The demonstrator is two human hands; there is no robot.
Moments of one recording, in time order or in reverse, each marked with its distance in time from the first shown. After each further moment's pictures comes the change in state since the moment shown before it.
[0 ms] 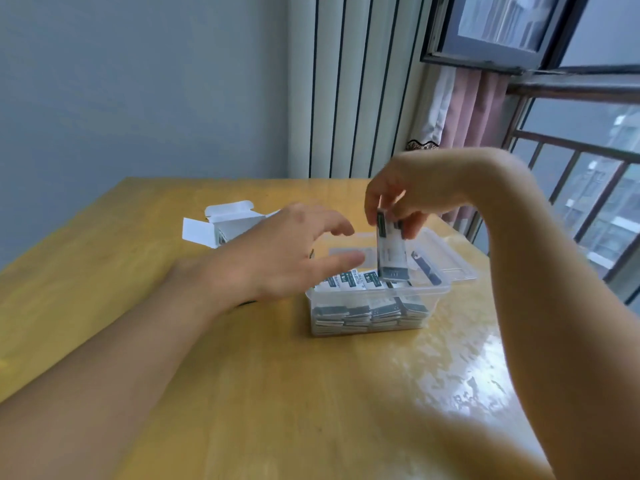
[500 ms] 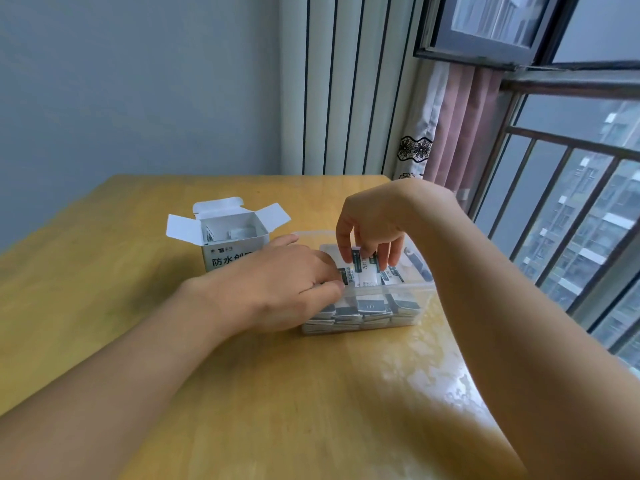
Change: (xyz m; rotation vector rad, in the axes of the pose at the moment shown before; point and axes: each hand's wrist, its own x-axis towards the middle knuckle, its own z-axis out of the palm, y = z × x) left_hand 0.002 -0.008 0.033 0.207 -0.256 0.135; right_hand 0.046 -0.003 0.045 -0.144 -0.212 0.132
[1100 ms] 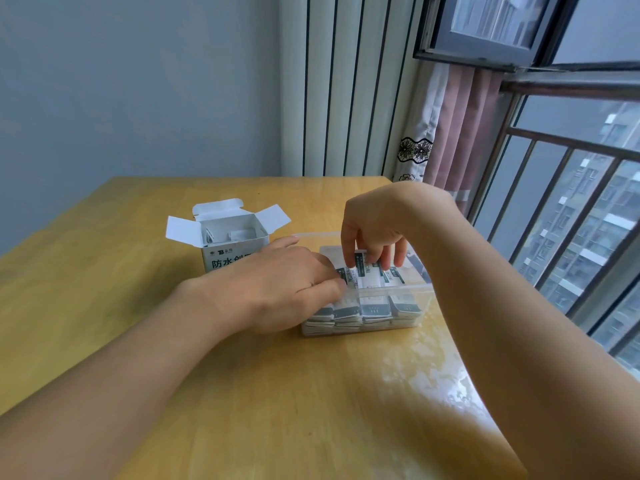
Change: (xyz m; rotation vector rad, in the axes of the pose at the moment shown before) left_hand 0.001 -0.008 0.004 -0.041 0.010 0.012; right_hand 0.003 0.003 0.002 -0.054 0.007 0.005
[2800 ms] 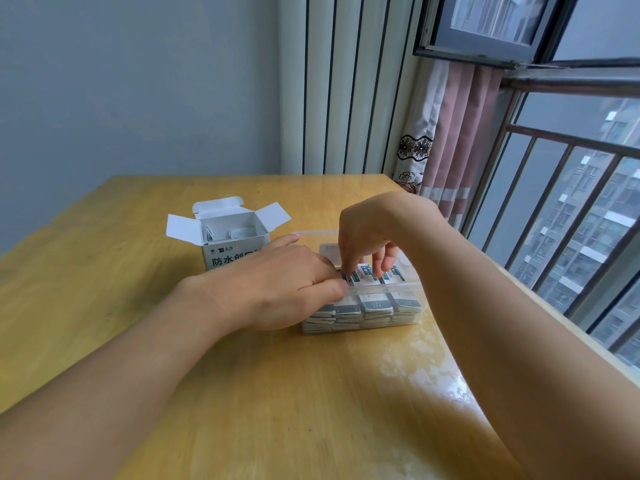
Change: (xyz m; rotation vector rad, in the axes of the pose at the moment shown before) left_hand 0.000 0.003 -0.002 -0.003 -0.003 0.026; right_hand 0.021 -0.009 0.012 0.039 -0.064 0.094
